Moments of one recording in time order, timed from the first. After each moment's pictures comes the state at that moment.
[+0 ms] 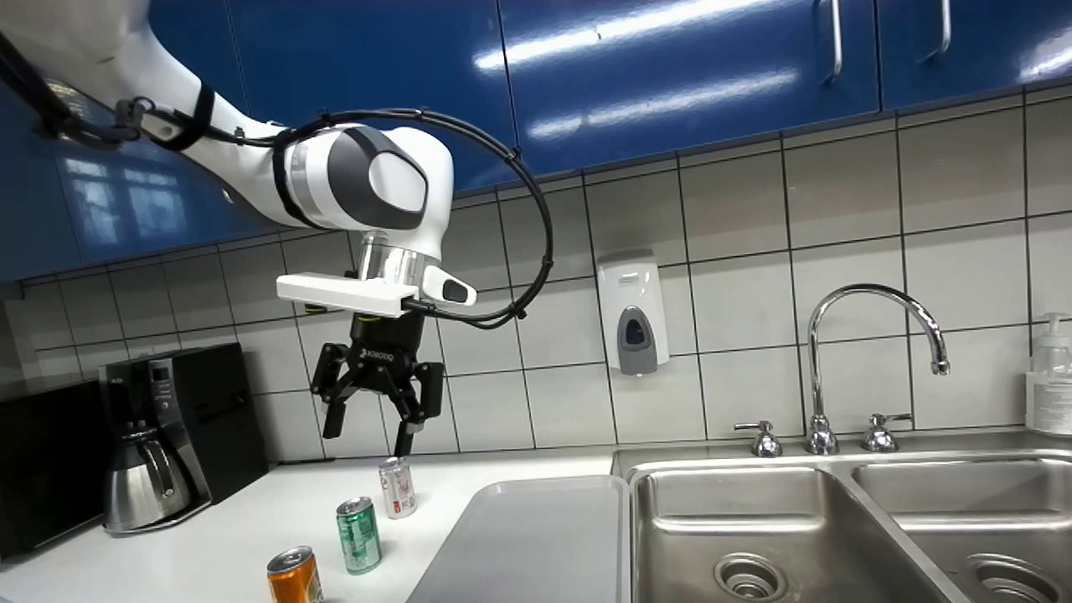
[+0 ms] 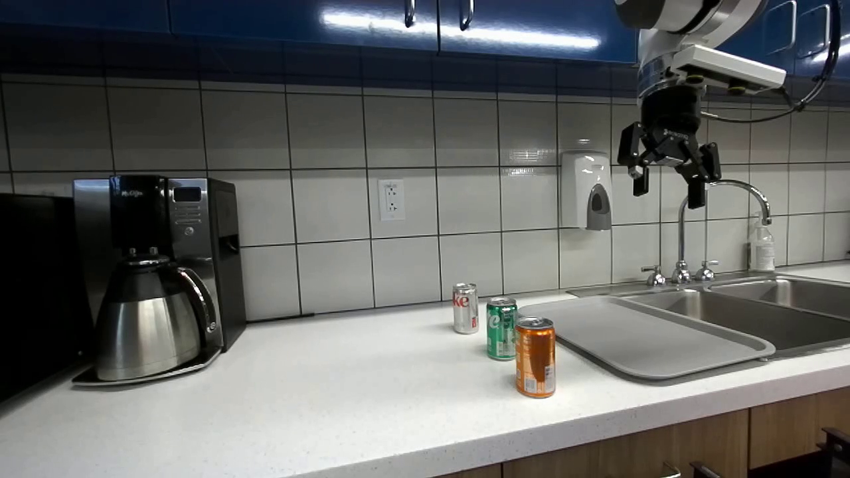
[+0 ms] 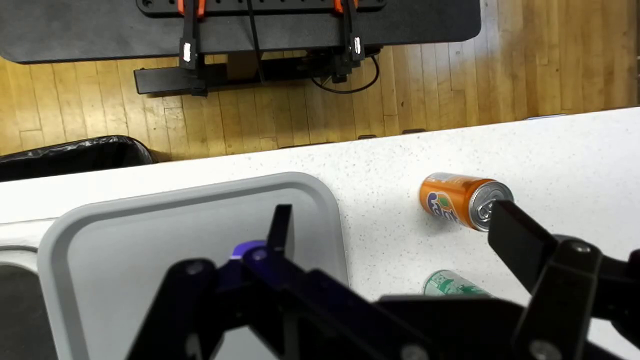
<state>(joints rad) 0.01 -0.41 -0.21 -2.42 0.13 1.75 -0.20</state>
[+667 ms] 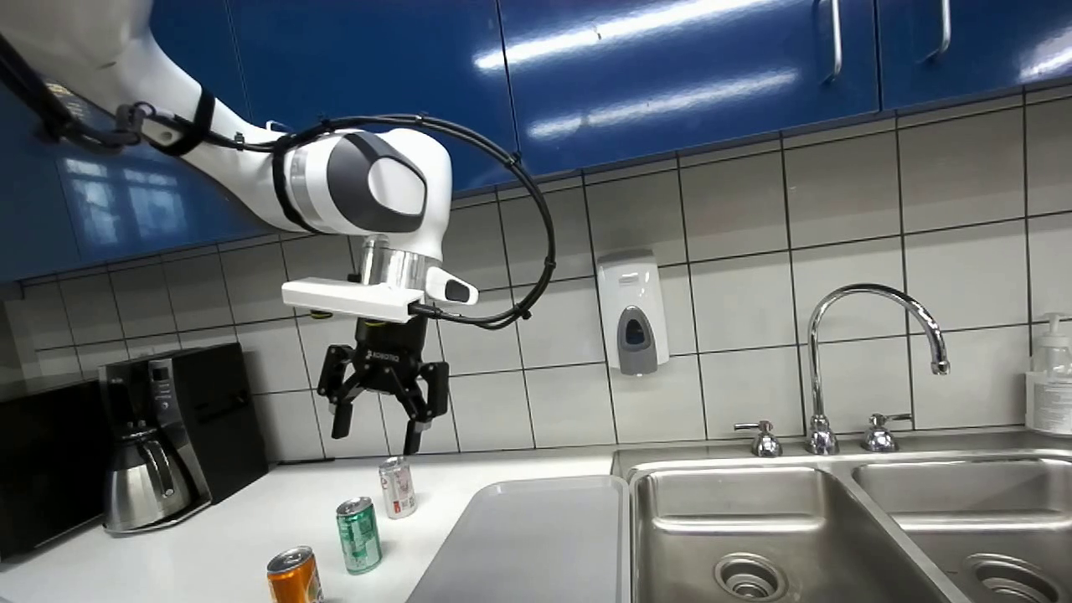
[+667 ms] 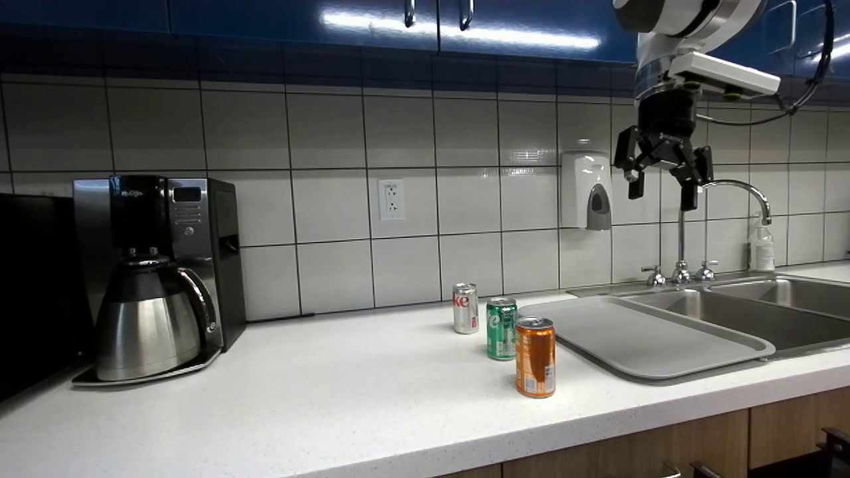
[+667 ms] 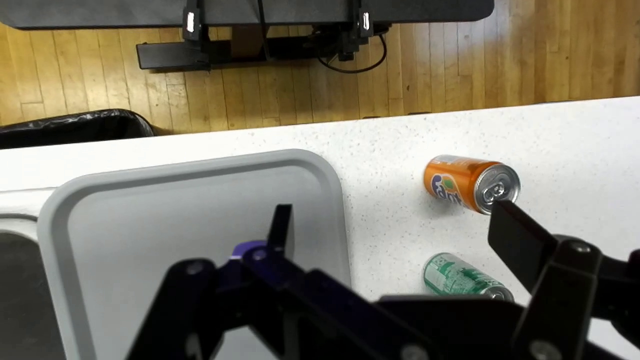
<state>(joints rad) 0.01 -0.40 -0.20 -2.43 0.12 1.81 -0.22</state>
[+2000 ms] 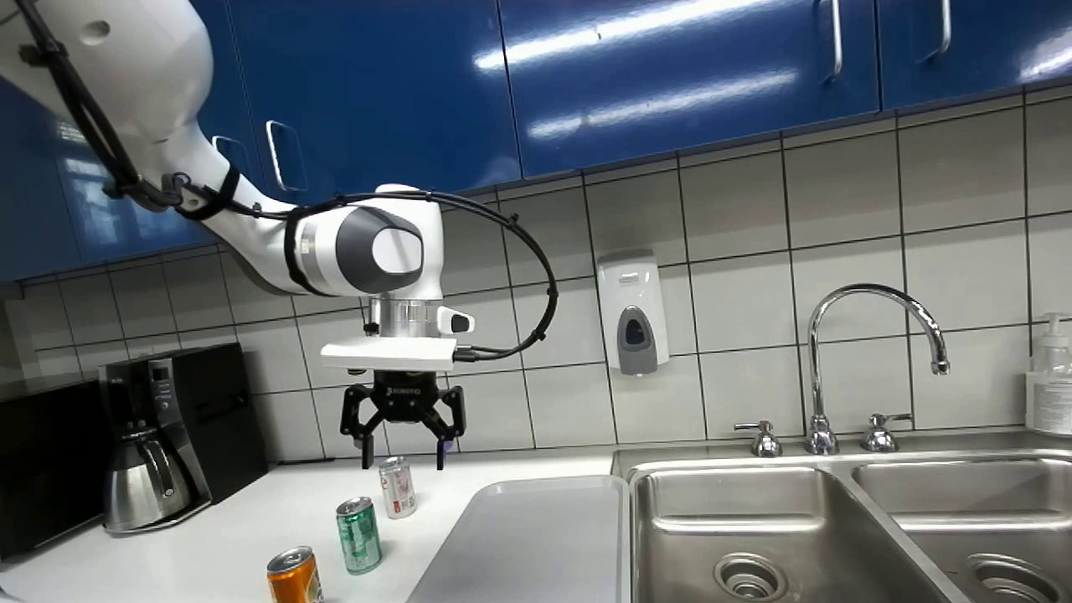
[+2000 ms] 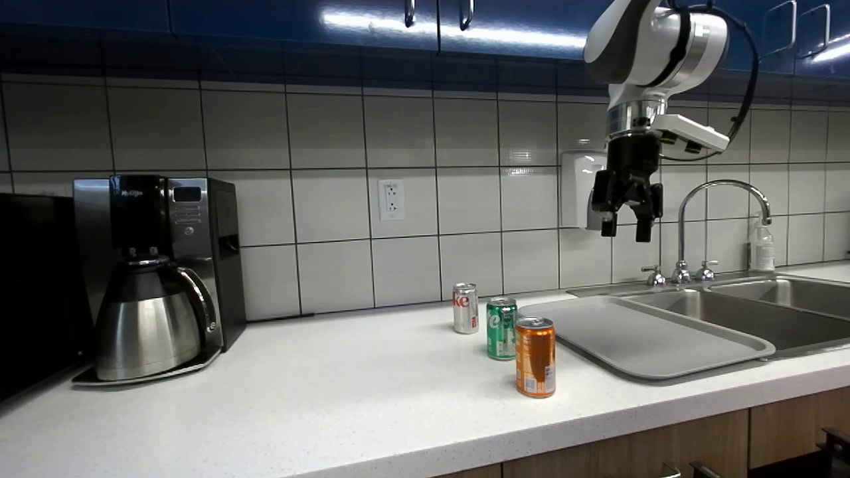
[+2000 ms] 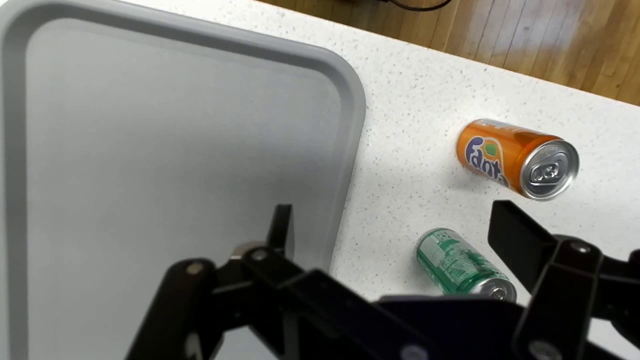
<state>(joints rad) 0.03 -0.26 -0.15 -2.46 0.12 2.12 -0.49</state>
